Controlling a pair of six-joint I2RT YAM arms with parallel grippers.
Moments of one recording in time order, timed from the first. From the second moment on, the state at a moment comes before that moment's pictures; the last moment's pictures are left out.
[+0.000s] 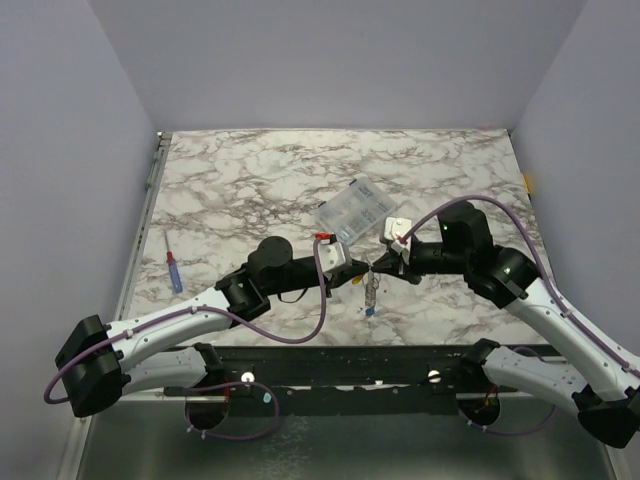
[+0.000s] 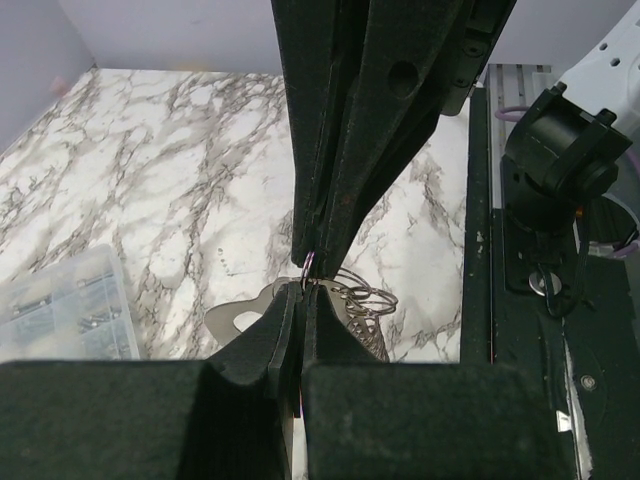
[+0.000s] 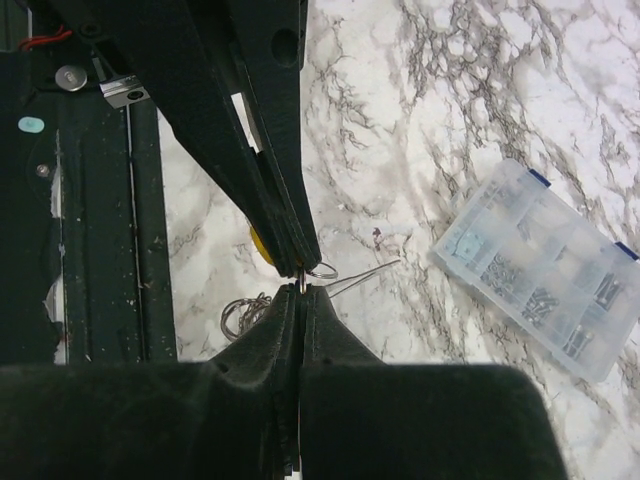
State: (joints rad) left arm -0.98 1.08 0.68 0.35 0.37 0.13; right arm 0.69 0.94 1.00 -0.59 -0.56 -0.51
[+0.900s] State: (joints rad) left arm -0.98 0.97 0.68 0.34 0.23 0.07; right arm 0.70 0.77 0.87 -0.44 -0.54 -0.47
